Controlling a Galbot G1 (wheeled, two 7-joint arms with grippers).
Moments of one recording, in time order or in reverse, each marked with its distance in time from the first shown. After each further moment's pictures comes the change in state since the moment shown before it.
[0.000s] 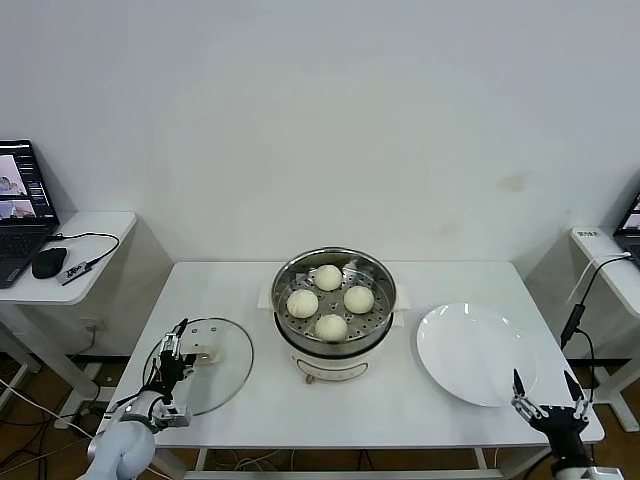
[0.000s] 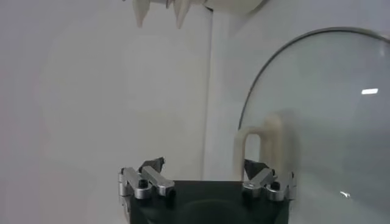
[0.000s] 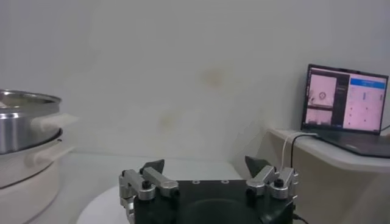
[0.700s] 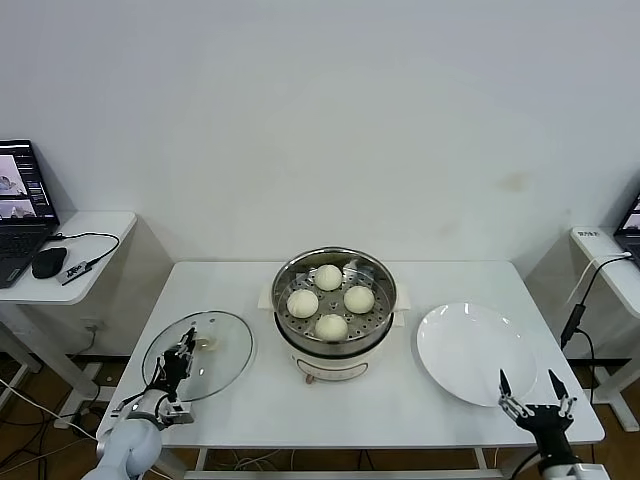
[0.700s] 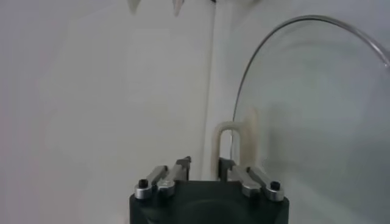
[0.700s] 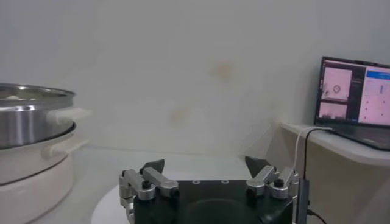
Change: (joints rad) left arm -0.048 -0.036 0.009 0.093 0.034 -0.018 -0.059; right arm 0.008 0.003 -0.037 -0.014 -0.017 0.000 -0.006
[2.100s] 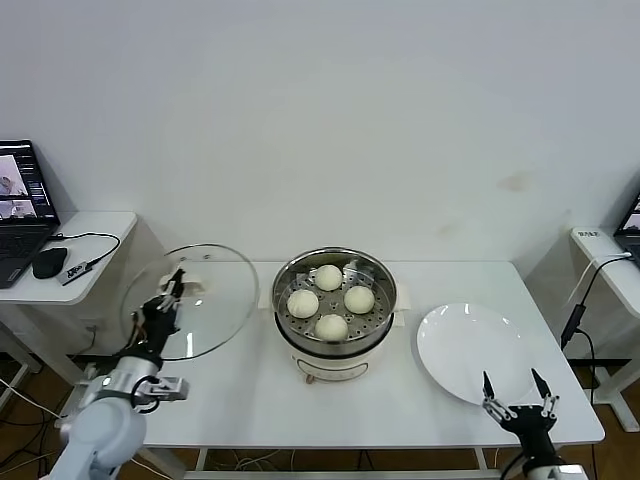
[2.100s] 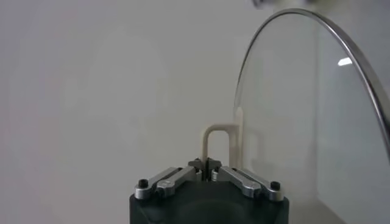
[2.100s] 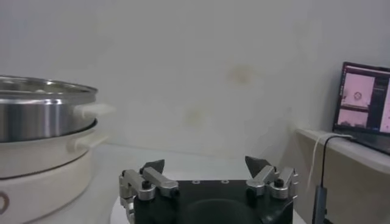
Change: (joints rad) left arm 0.119 0.148 -0.016 -0.618 -0.073 0.246 0.131; right arm -0.015 0.016 -0.057 0.006 -0.104 0.048 0.009
